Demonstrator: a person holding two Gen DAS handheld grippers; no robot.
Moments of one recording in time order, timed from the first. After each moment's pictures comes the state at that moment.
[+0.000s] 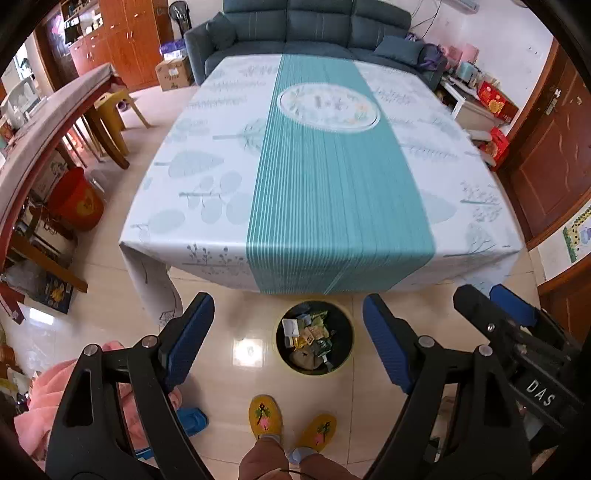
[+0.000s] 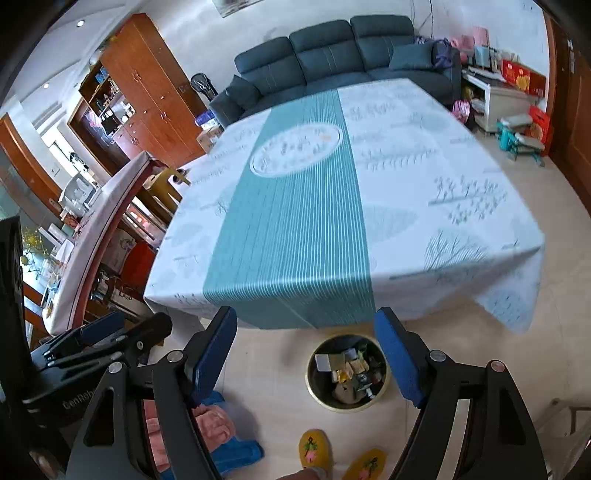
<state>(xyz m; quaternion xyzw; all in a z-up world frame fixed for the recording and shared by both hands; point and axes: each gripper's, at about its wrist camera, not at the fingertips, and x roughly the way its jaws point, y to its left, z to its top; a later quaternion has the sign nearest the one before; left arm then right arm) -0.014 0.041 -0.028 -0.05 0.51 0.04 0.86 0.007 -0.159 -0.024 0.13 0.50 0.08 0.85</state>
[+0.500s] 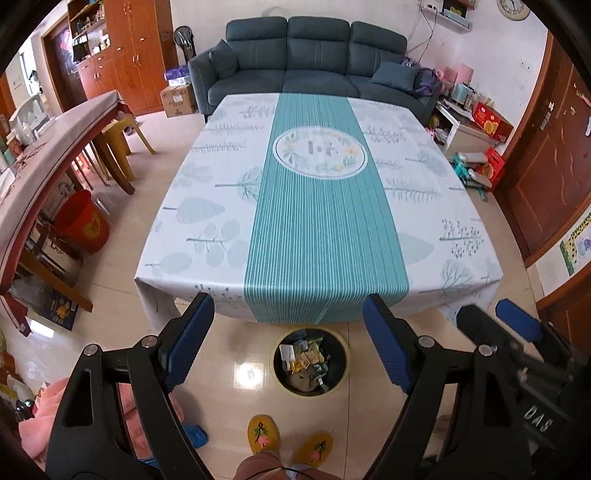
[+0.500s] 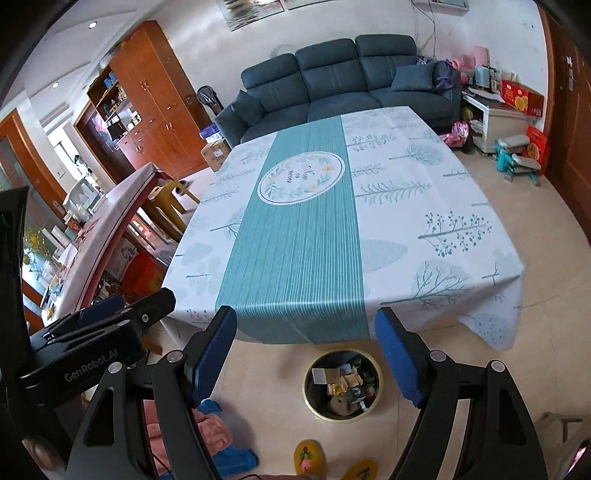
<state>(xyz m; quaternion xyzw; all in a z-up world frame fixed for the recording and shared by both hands) -0.014 0.027 0.038 -0.04 0.46 0.05 0.89 -0.004 -0.159 0.023 0.12 0.47 0.08 0.87</state>
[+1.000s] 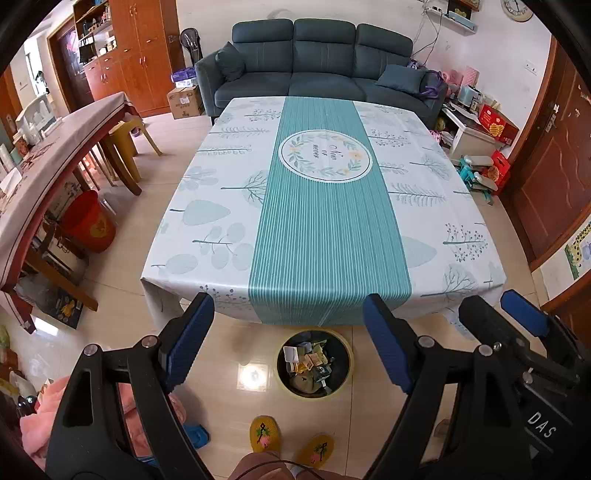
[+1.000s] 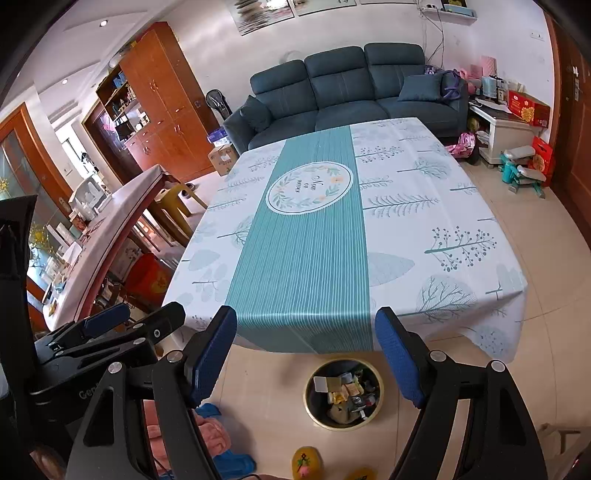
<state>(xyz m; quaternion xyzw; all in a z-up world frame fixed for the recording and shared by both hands) -0.016 0.024 0.039 -0.04 0.46 0.06 0.89 0.000 -0.155 0.029 0.11 0.46 0.09 0.88</state>
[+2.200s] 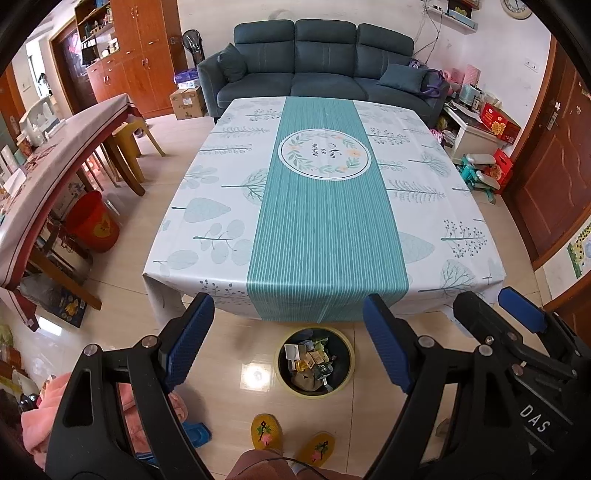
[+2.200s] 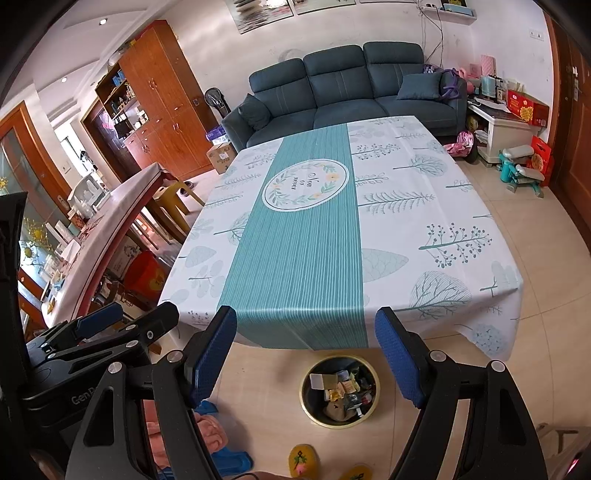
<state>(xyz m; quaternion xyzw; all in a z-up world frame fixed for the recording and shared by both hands) -0.026 0.018 0.041 -0.03 0.46 0.06 0.89 -0.002 -0.163 0.025 0.11 0.46 0.09 0.88</state>
